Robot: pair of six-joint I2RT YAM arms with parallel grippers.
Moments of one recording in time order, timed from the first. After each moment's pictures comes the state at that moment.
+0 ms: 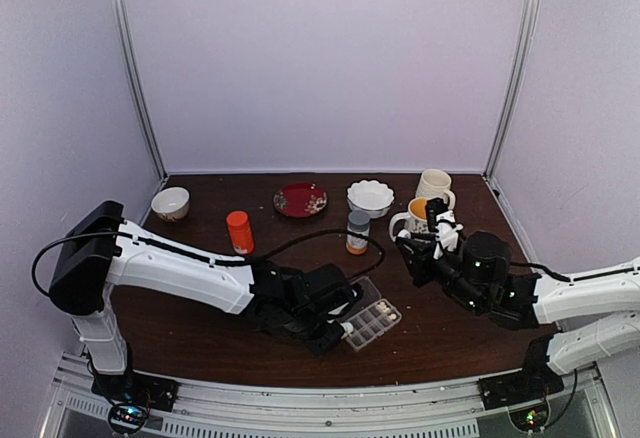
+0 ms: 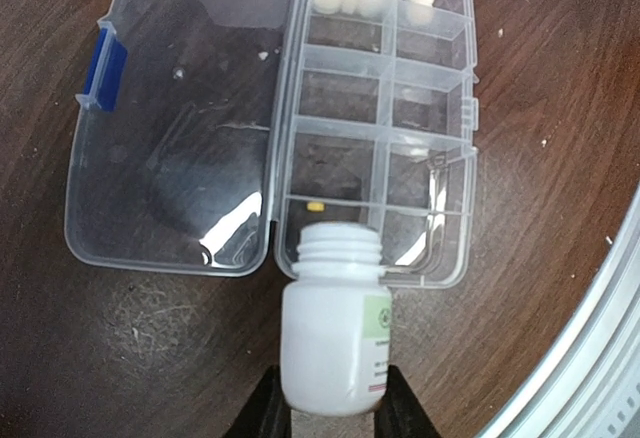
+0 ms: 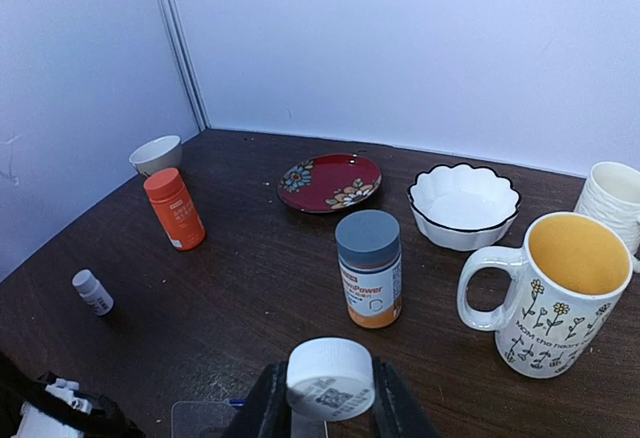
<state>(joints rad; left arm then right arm) -1.29 1.86 1.20 -0.44 -0.09 -0.42 0.95 1.12 0.41 0.54 0.39 0.22</state>
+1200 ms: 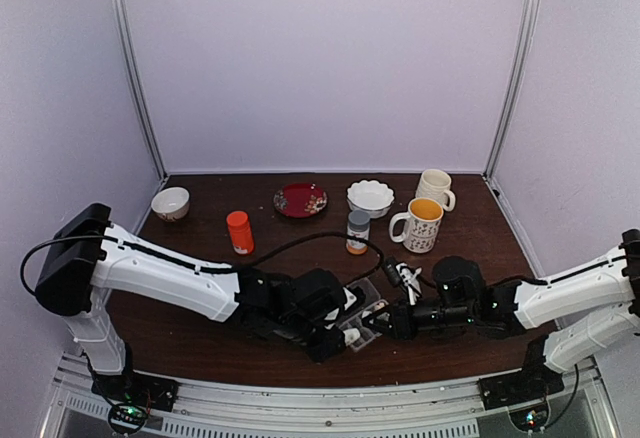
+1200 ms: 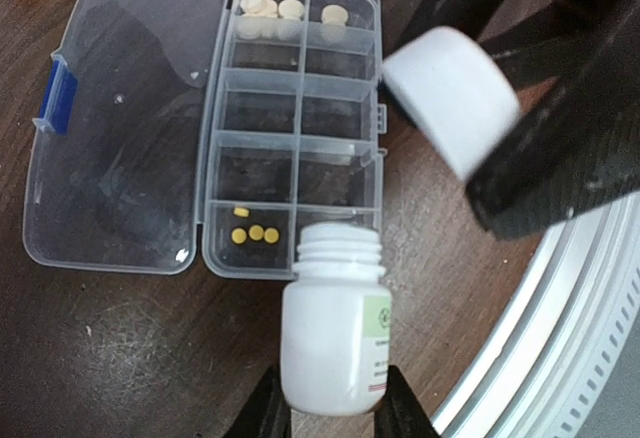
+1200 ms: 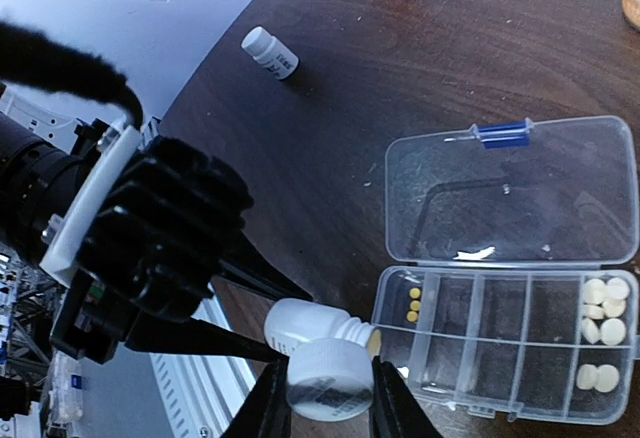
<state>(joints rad) -1.32 1.79 1.11 -0.31 -0.03 -0.43 1.01 1.23 0.39 0.35 -0.25 0.60</state>
